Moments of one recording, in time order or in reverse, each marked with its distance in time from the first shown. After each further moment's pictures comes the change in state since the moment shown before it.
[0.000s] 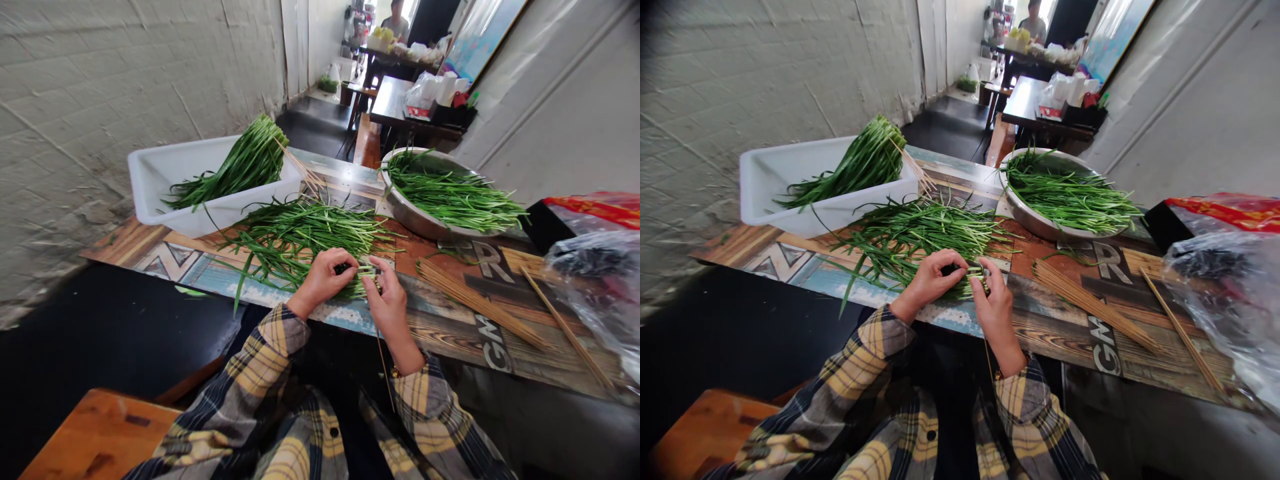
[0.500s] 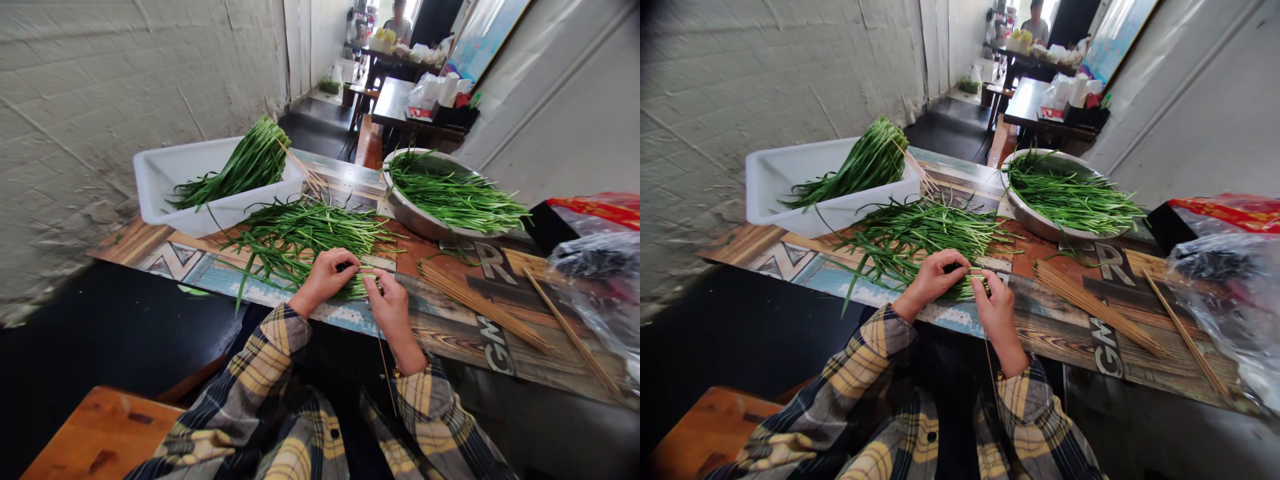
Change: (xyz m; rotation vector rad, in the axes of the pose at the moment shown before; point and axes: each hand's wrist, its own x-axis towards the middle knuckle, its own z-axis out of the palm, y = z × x) left_hand 0.001 -0.003 0.001 -0.007 0.000 -0.043; right_hand 0.001 0.010 0.001 0.070 -0.079 -0.009
